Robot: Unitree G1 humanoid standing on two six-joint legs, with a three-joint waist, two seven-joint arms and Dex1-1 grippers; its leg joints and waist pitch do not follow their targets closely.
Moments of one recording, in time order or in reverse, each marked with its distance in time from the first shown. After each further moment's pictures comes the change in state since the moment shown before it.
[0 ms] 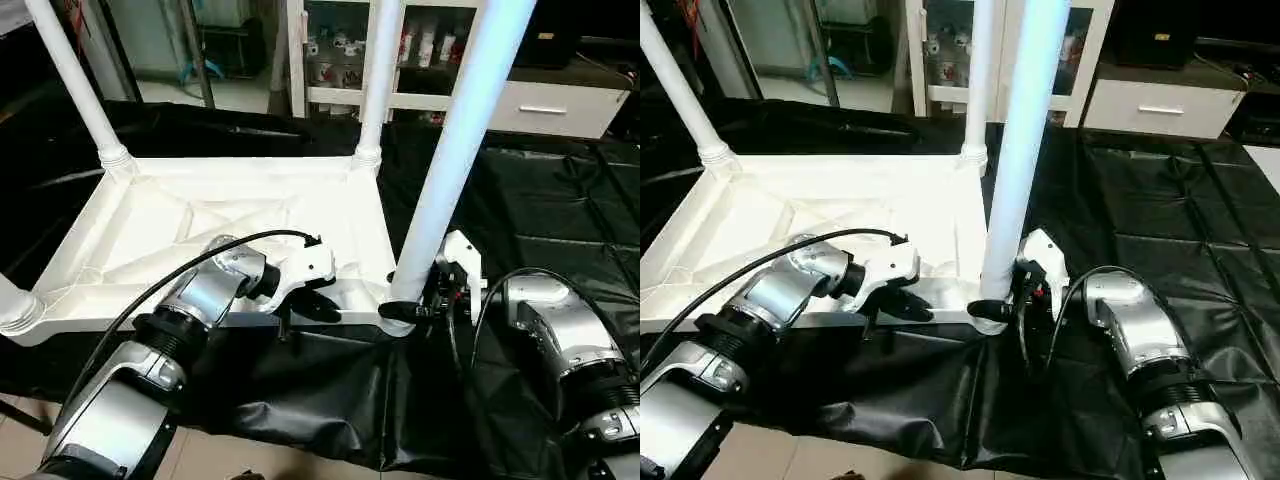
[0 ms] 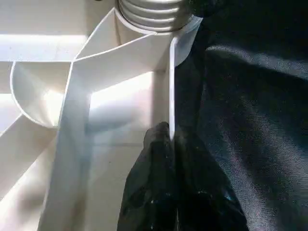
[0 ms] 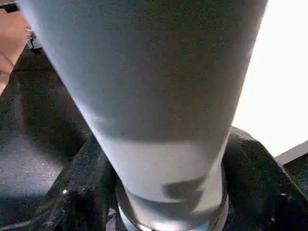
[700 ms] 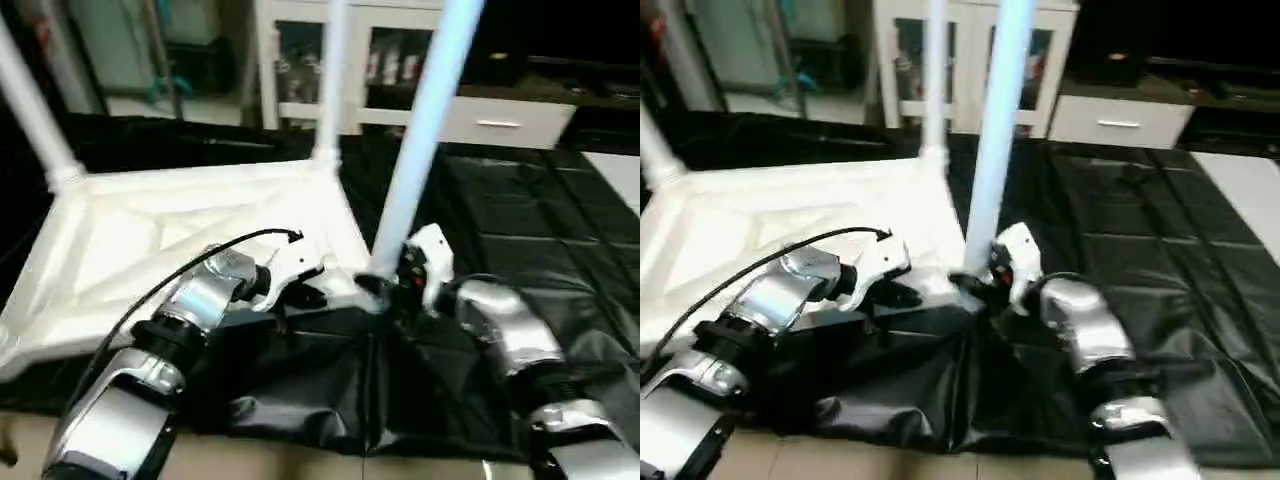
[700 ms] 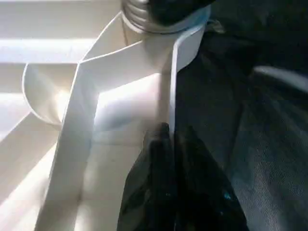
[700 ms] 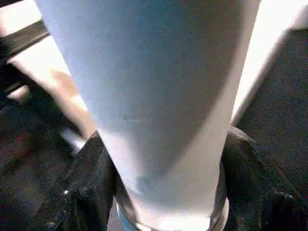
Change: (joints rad) left arm 0.008 -0.054 0.076 0.066 0.023 0.078 0.254; right arm -0.057 0.263 -0.090 0.174 -0.045 0.003 -0.533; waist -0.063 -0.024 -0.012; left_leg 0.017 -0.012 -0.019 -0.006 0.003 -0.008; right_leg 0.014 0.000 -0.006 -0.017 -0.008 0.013
